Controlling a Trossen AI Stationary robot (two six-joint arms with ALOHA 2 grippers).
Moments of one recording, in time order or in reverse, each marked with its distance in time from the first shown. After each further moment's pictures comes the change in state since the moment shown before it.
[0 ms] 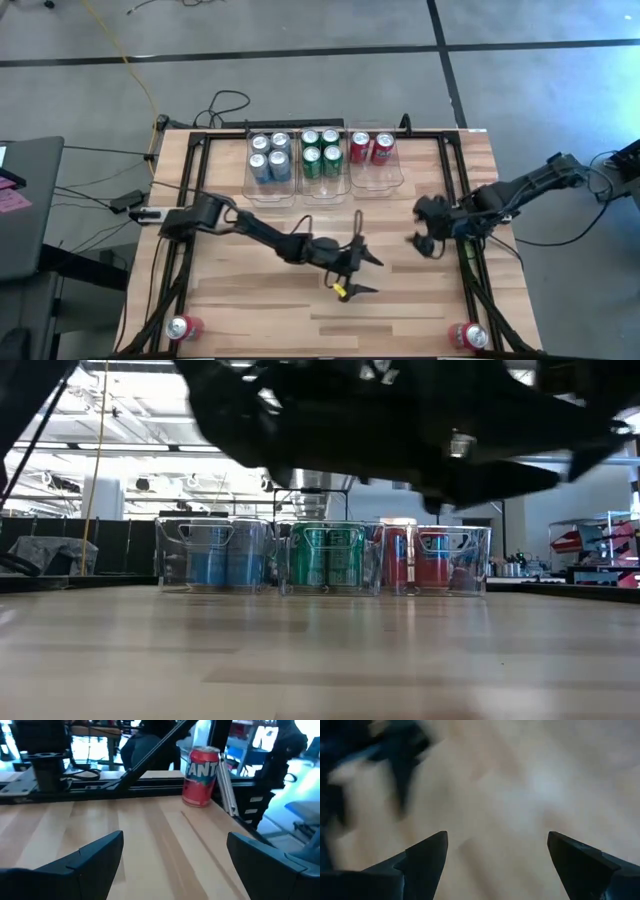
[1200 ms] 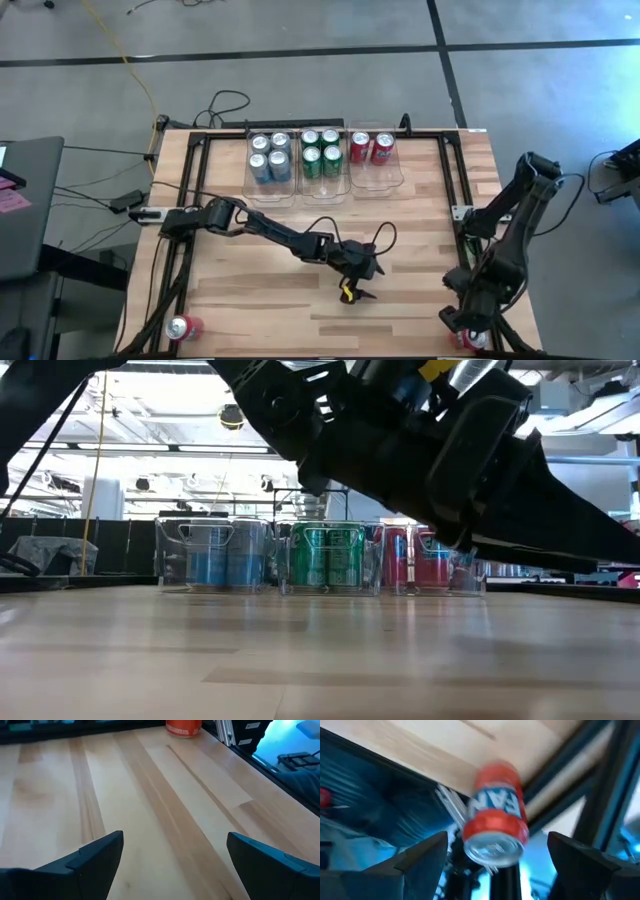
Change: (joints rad) left arm 0.027 0.100 0.237 -0.465 0.146 0.129; right arm 0.608 0.412 0.249 -0.006 -0.589 1.210
